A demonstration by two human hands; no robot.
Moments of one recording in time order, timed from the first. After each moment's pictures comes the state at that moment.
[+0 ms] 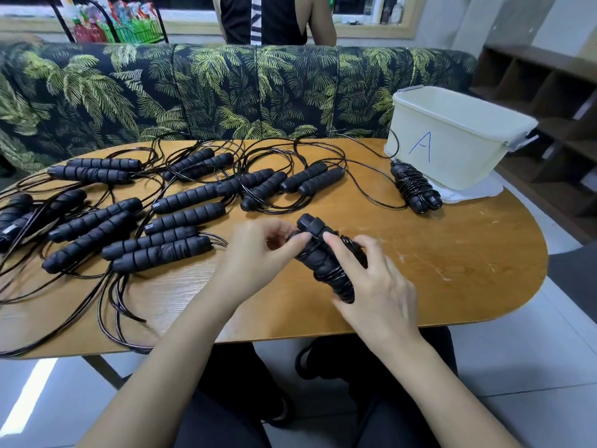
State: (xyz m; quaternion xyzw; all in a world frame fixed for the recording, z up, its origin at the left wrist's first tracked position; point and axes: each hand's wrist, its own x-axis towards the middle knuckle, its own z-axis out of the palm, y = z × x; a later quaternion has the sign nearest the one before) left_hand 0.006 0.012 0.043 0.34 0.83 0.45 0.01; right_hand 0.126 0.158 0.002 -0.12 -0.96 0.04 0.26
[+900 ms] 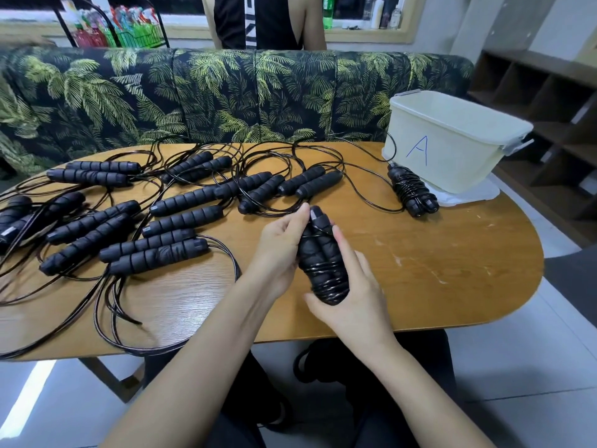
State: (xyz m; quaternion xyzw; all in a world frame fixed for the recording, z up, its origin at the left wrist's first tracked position) left_hand 0.010 0.066 0.032 0.11 0.59 0.76 0.25; right_hand 0.119 0.146 -0.011 -0.14 -0.88 0.41 0.22
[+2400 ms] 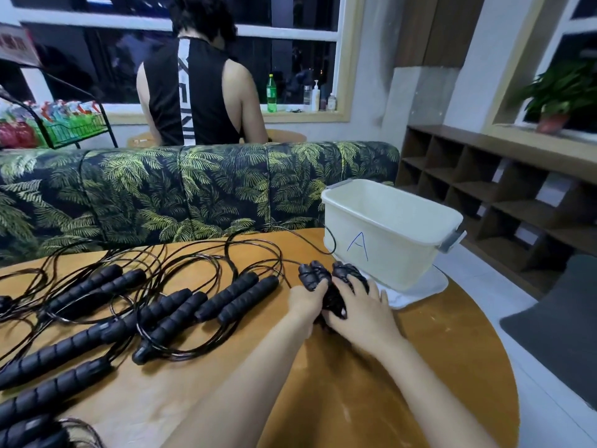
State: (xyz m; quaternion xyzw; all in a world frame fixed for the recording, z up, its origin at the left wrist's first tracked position) left_hand -0.097 0.311 0.004 0.03 0.72 0.63 0.30; right_hand -0.008 0.396 -0.008 -0.25 -0.96 0.09 0.07
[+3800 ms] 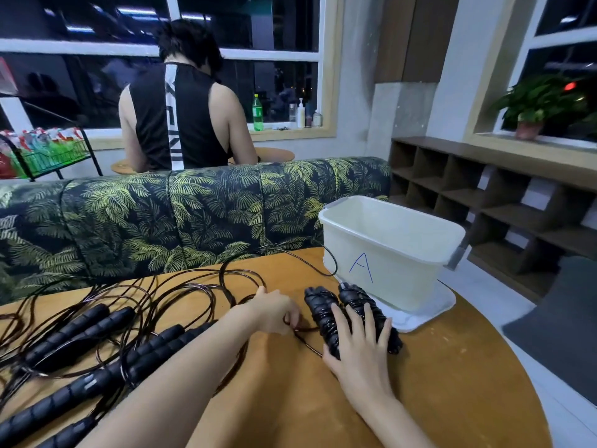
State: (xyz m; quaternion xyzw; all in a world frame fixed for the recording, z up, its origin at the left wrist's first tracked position) left_hand -0.216 0.281 0.011 0.57 0.80 -0.06 0.14; right_hand -0.029 0.366 -0.056 -0.29 -0.93 -0.02 0.22
